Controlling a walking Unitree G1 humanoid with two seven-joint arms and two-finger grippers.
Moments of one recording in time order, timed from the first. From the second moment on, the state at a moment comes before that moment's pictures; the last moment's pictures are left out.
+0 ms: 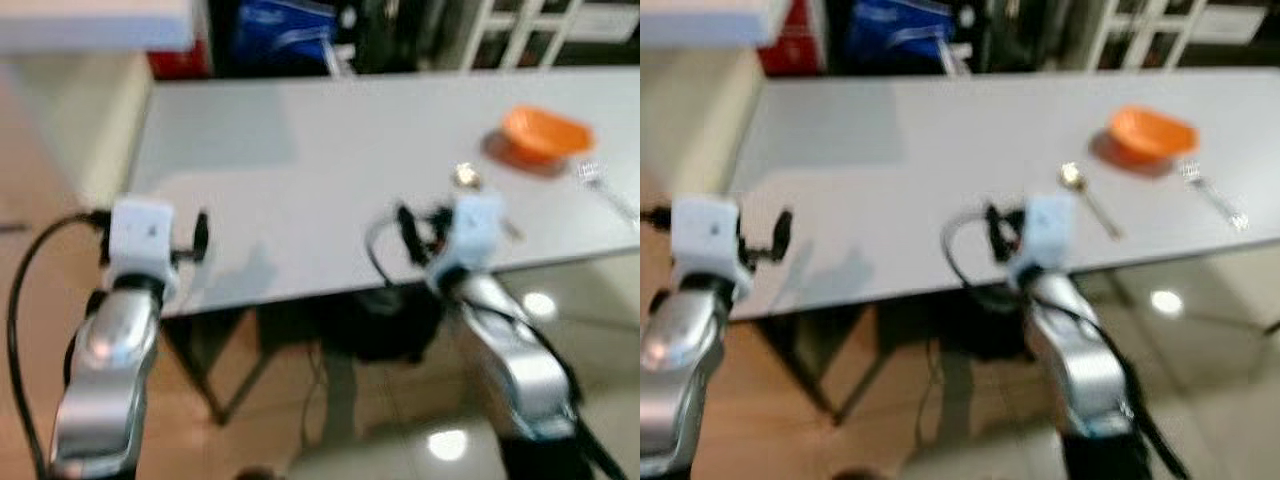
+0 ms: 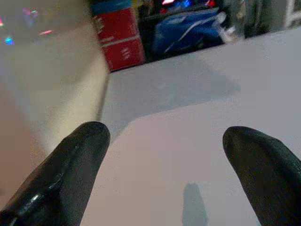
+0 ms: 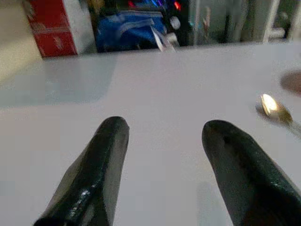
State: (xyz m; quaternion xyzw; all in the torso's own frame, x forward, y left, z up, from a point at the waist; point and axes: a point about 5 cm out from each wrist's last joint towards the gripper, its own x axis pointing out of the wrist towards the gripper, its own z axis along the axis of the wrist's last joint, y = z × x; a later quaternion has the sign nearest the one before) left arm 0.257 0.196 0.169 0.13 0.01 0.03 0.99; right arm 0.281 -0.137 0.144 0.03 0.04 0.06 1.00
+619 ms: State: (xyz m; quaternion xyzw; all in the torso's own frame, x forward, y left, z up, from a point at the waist) left arm 0.263 0.188 0.183 0.14 -0.02 0.01 0.99; right arm 0.286 -0.129 0.159 0.03 -0.02 0.07 1.00
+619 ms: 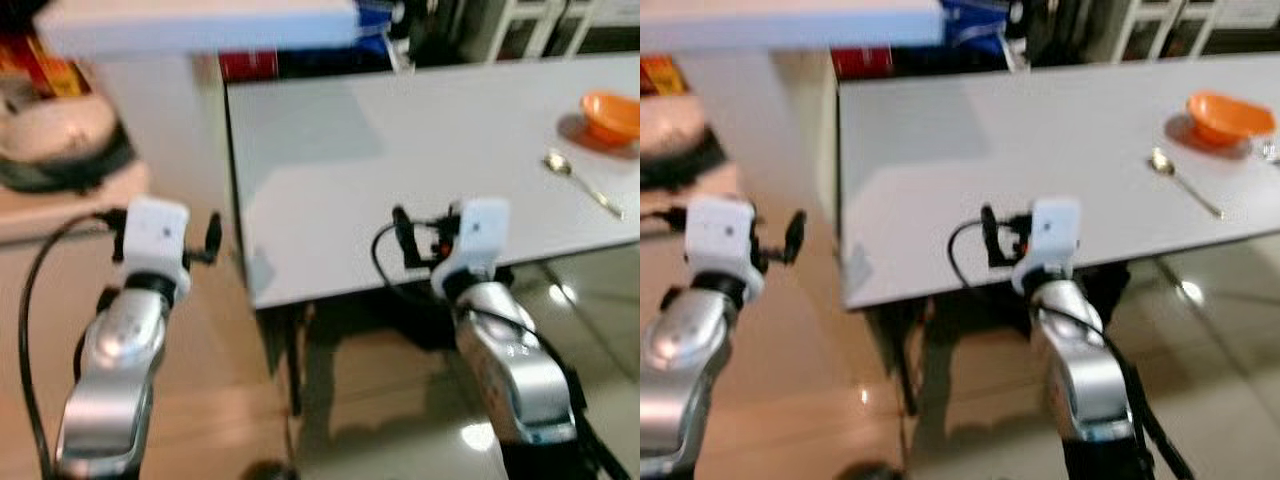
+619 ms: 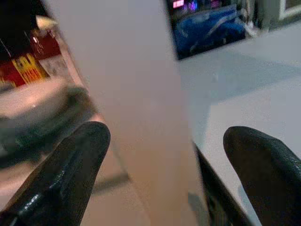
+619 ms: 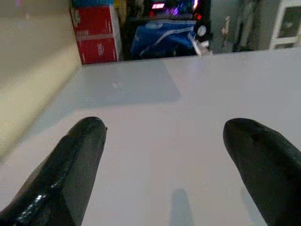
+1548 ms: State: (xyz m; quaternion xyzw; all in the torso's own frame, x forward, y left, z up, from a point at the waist) left arm 0.242 0.184 0.189 0.14 -0.05 -0.06 0.99; right arm 0.279 -0.110 0.149 0.01 0.00 0.16 0.99
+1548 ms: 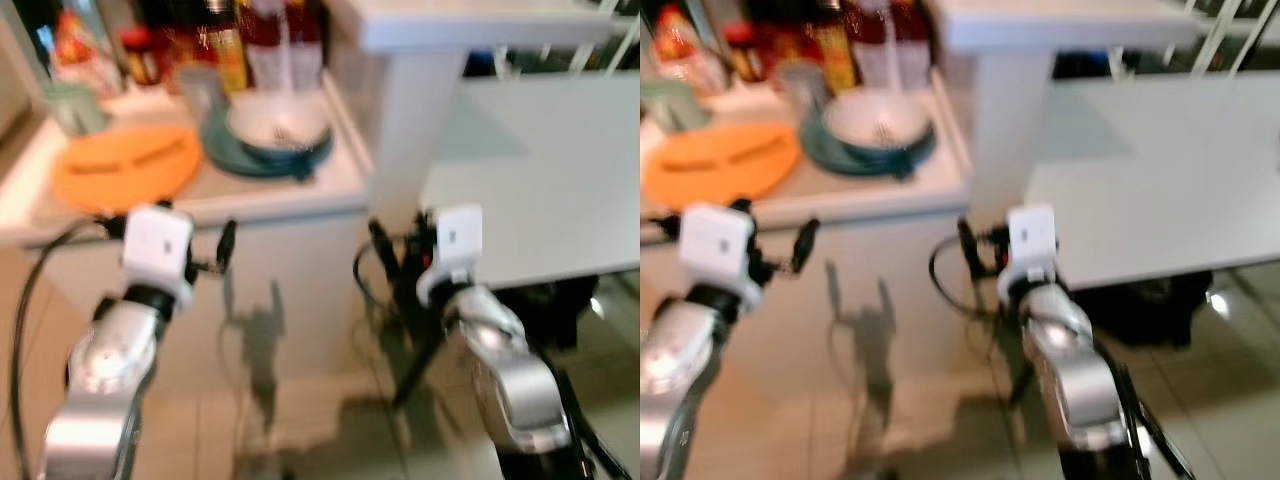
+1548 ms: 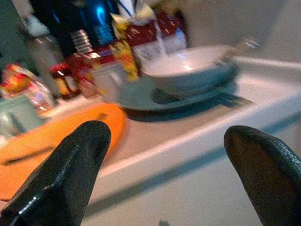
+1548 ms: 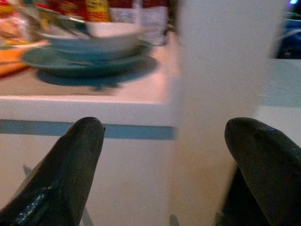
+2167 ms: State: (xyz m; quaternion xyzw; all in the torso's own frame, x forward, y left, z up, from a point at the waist) left arm 0.252 0.189 0.196 0.15 -0.05 -0.05 0.99; right arm 0.285 -0.115 0.163 0.07 -0.02 0.12 0.99
